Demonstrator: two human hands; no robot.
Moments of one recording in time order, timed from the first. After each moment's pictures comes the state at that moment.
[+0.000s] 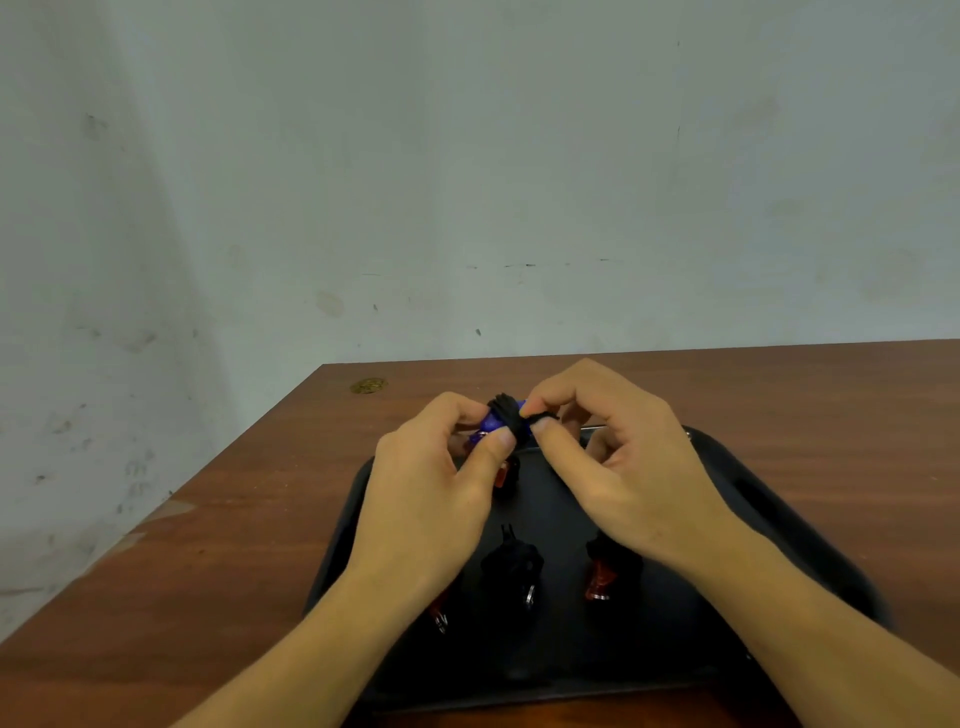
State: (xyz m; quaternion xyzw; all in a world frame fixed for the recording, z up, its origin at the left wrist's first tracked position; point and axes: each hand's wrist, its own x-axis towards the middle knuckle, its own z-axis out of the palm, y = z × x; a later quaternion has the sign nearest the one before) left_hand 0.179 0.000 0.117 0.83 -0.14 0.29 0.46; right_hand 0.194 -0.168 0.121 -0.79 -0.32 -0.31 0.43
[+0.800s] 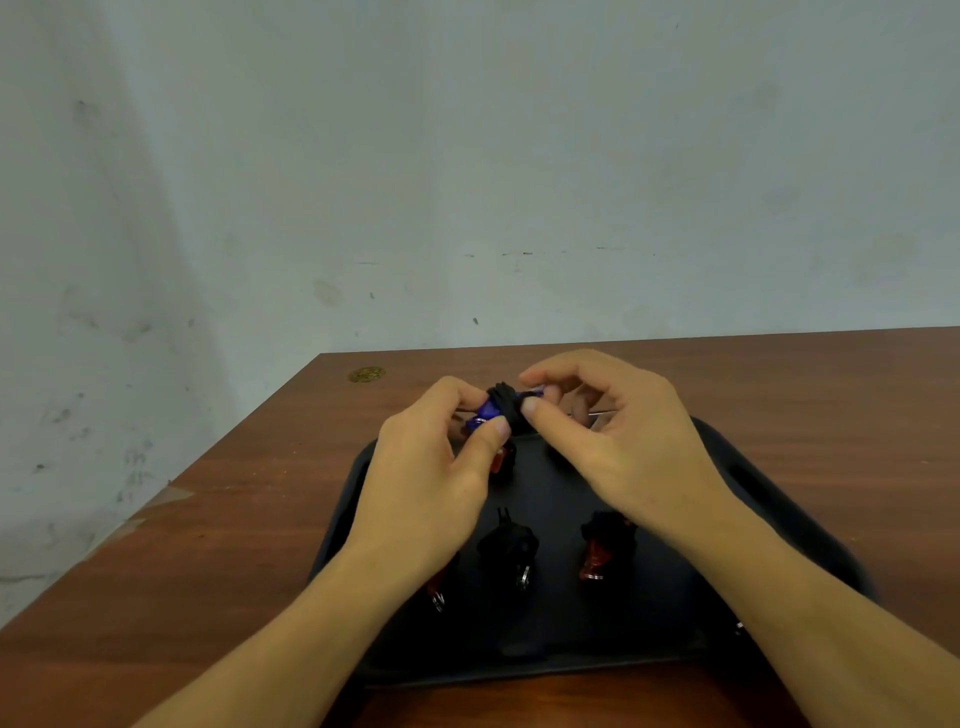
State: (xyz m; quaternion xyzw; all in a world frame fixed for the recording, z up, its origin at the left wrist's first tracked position) left_hand 0.183 0.002 0.113 0.83 -0.18 0.28 0.45; right_hand 0.202 -0.170 0.118 -0.79 -0.25 -0.30 0.47
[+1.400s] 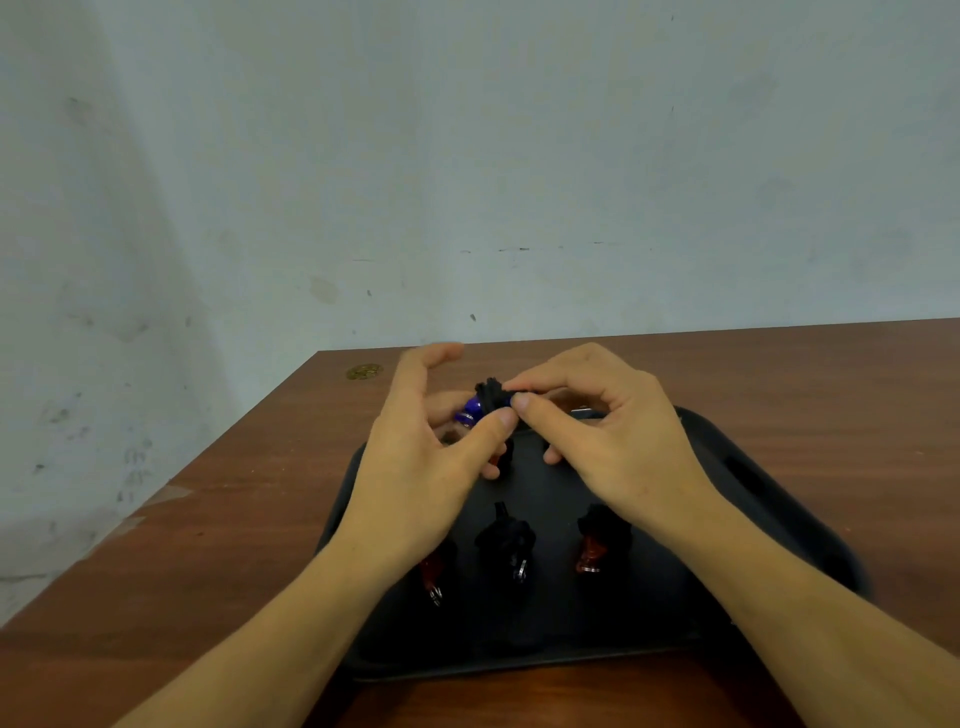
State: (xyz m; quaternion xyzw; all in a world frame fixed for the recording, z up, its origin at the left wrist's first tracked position) left_hand 0.186 0.005 0.114 0.75 -0.17 0.19 0.61; right_hand 0.199 -0.164 0.115 -0.74 -0.26 -0.24 0.57
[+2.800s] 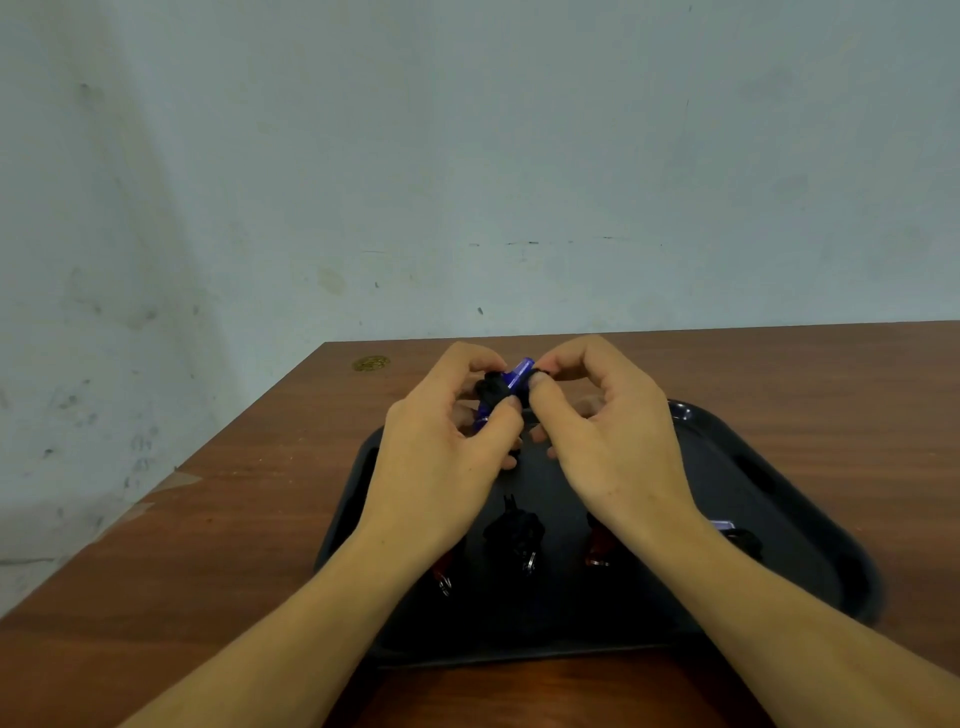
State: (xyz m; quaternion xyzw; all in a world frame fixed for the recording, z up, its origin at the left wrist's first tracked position) left_hand 0.183 -0.002 0.115 0.77 -0.20 0.24 0.55; right_hand 0.196 -0.144 0.109 -0.77 -0.14 -0.29 0.55
